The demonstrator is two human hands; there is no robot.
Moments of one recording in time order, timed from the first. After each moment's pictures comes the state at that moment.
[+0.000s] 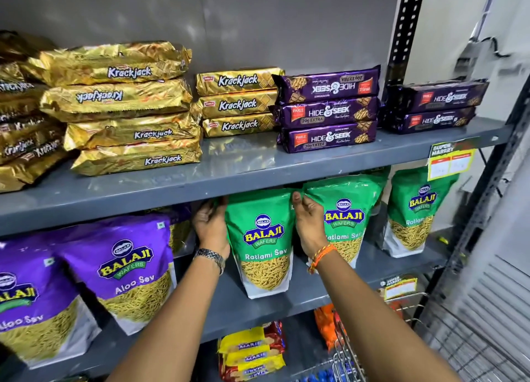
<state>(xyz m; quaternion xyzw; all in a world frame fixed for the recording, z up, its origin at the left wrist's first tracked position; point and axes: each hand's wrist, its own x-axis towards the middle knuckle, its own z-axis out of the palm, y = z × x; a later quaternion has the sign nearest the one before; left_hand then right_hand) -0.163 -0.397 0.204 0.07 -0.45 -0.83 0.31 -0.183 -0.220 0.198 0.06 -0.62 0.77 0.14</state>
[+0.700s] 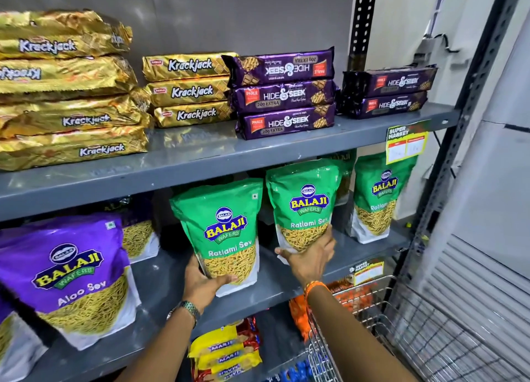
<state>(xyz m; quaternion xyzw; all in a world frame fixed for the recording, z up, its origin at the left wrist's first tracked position) -0.121 -0.383 0.078 0.09 -0.74 -0.65 0.13 -0.170 -0.147 0.075 -0.18 -0.80 0.53 0.19</state>
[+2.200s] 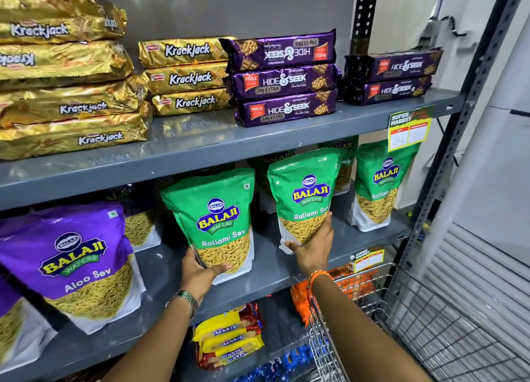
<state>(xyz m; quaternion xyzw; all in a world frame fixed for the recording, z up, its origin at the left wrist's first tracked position) -0.118 -0.390 0.076 0.13 -0.72 -0.68 0.11 -0.166 -0.138 0.067 -0.14 -0.79 0.57 0.19</state>
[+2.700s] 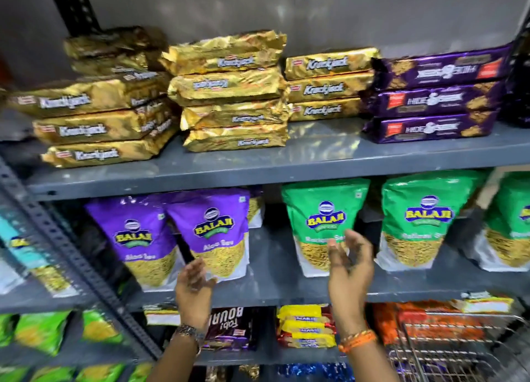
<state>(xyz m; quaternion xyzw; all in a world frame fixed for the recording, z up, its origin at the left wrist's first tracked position) 0.022 -0.556 0.089 0.29 -0.57 -0.71 0.30 -0.050 -0.278 0.149 0.03 -0.59 0.78 0.19</state>
